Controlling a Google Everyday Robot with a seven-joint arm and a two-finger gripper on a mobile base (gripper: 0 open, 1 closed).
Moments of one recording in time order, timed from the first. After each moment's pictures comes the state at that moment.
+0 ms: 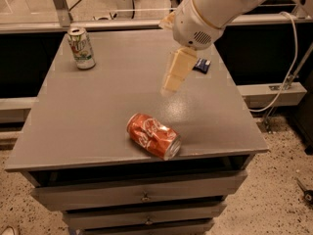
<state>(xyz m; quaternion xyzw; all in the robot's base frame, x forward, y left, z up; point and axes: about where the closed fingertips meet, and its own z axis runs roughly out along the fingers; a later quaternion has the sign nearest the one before) 0.551 -0.033 0.966 -0.69 0.65 0.07 0.31</state>
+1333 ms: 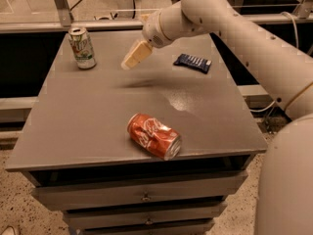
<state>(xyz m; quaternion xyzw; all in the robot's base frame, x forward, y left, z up) 0.742 0.052 0.910 -0.58 0.65 0.15 0.47</state>
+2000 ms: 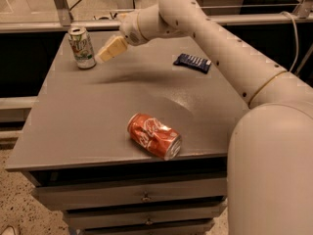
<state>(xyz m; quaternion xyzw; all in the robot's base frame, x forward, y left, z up) 0.765 0.125 0.914 -0.55 0.63 0.22 0.50</state>
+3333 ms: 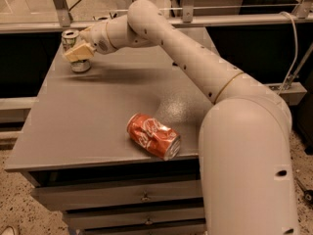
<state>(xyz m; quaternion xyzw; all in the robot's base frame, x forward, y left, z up) 0.746 0.231 0.899 -0.55 0.60 0.31 0.49</state>
